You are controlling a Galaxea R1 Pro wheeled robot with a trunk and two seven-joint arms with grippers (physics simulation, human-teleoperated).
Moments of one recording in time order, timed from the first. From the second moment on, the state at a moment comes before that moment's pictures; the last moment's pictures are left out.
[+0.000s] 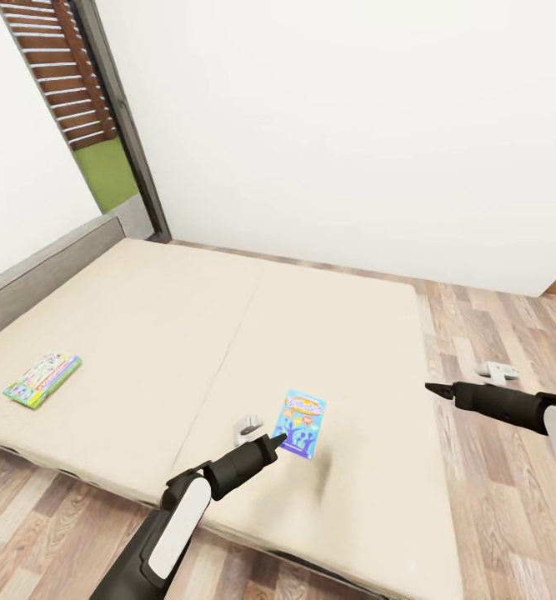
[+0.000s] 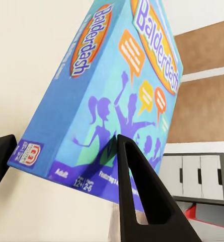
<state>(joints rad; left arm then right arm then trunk) -0.38 -0.09 -0.27 -1.17 0.80 0.49 -0.26 -0.51 -0.38 -0.29 -1.51 -0.22 1.04 0.52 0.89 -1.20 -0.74</state>
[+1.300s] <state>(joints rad) -0.38 -0.09 -0.27 -1.17 0.80 0.49 -0.26 -0.47 -0.38 -0.29 -1.53 -0.22 1.04 0.52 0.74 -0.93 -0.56</state>
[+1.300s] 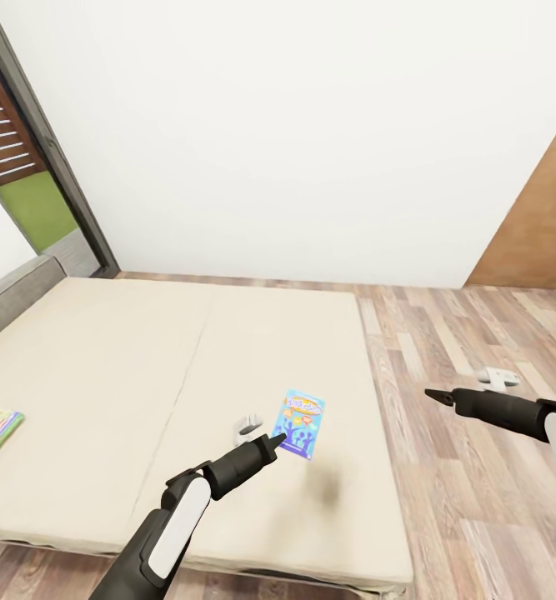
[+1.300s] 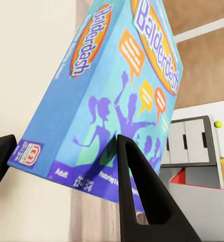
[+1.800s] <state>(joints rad) -0.38 -0.09 -0.27 -1.17 0.80 0.49 -0.26 -0.46 -0.38 -0.29 -1.55 -0.22 1.04 0.52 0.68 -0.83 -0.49</state>
